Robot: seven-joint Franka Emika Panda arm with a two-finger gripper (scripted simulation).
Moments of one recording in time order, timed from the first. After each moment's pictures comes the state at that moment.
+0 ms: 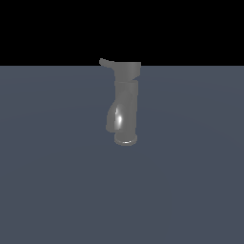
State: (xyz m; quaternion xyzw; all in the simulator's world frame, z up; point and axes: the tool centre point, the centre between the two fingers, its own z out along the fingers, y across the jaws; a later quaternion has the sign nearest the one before) arm -0.078 0.019 0.447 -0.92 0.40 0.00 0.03
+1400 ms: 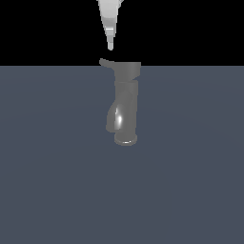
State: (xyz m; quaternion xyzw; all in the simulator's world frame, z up) arm 0.048 0.036 0.341 -0.73 0.68 0.00 0.01
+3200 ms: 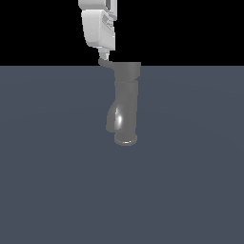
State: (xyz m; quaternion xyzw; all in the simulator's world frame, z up) arm 0.048 0.056 0.296 -0.65 0.76 0.00 0.00
